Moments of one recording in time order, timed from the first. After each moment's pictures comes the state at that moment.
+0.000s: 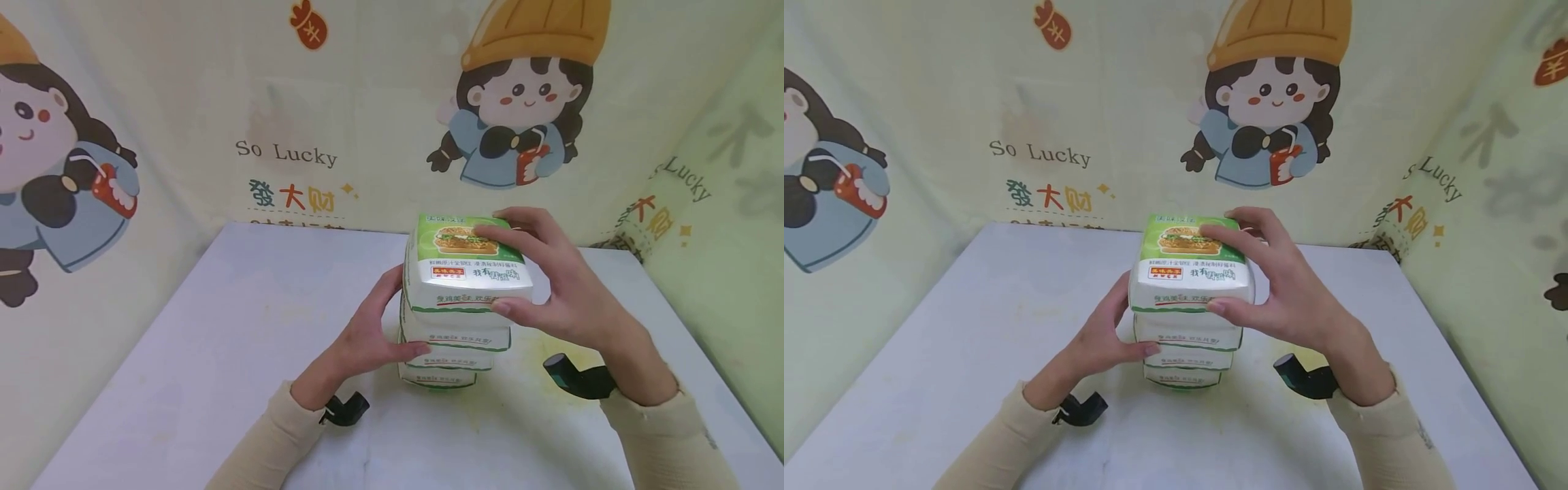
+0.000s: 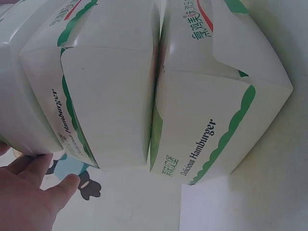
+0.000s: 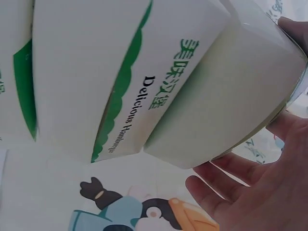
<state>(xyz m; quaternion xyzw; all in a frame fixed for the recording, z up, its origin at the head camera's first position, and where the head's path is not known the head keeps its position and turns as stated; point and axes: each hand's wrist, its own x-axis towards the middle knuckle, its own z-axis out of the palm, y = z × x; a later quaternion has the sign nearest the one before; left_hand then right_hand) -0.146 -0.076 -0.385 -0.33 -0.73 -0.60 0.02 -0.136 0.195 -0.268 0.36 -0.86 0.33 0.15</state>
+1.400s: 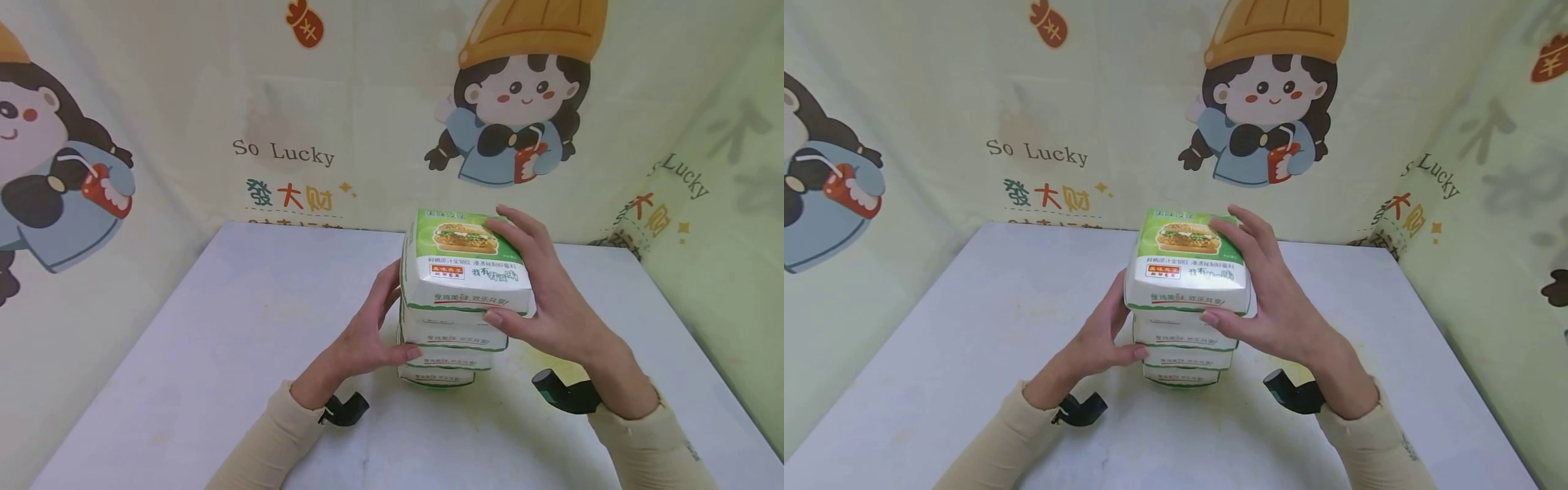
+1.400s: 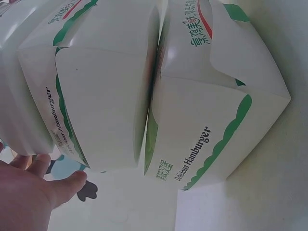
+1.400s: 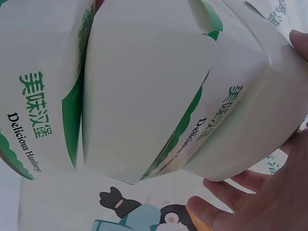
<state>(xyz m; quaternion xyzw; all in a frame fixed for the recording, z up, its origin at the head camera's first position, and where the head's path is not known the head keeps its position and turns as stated) -0.150 -0.075 -0.389 -0.40 -0.67 -0.63 0.01 -0.131 0.192 -0.291 0.34 -0.85 0.37 0.14</state>
